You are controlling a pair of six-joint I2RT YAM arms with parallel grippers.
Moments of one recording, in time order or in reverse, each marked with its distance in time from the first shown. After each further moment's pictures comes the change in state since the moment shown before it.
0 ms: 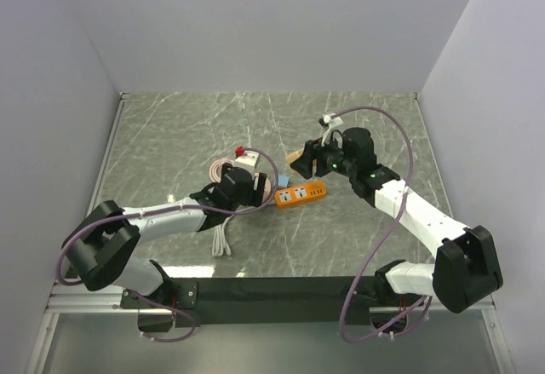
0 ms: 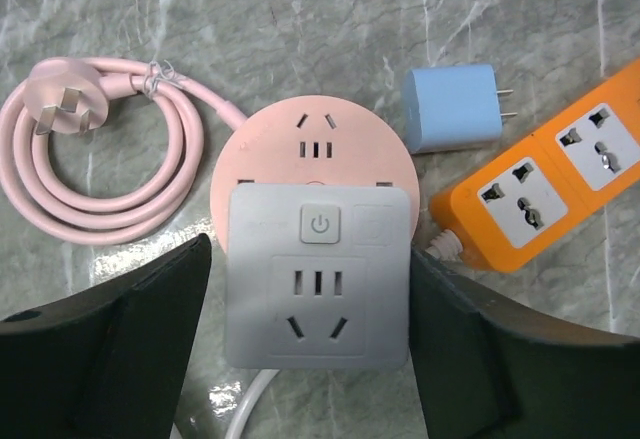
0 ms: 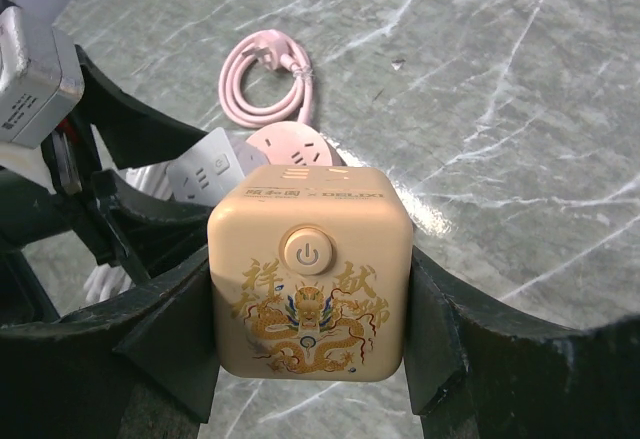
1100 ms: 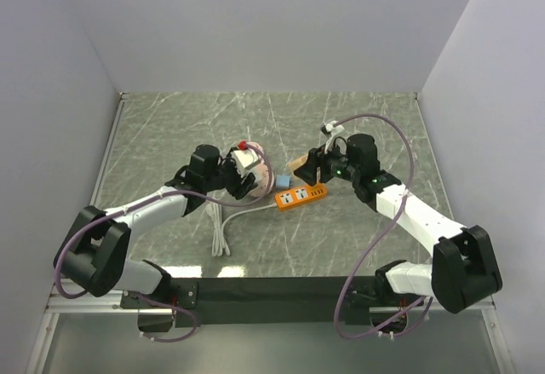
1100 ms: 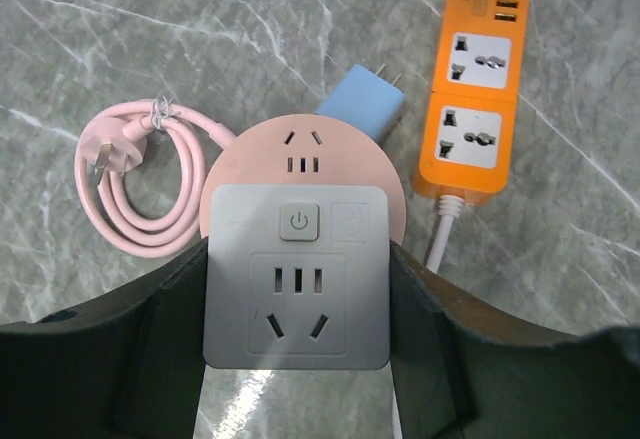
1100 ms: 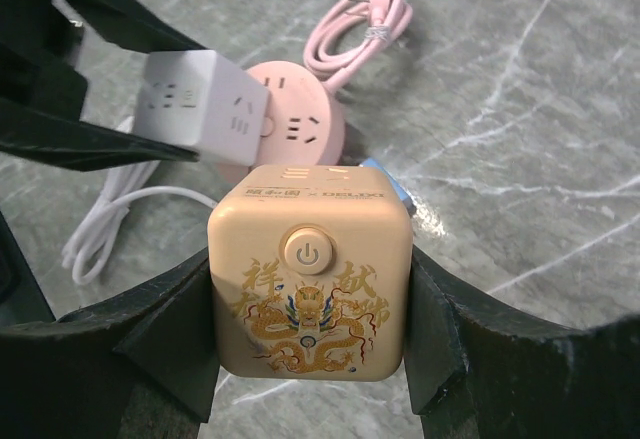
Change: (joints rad) left arm 0.291 -0.051 0.015 0.064 0.772 0.653; right arm -0.051 -0.023 -0.106 0.095 -0.125 -0.068
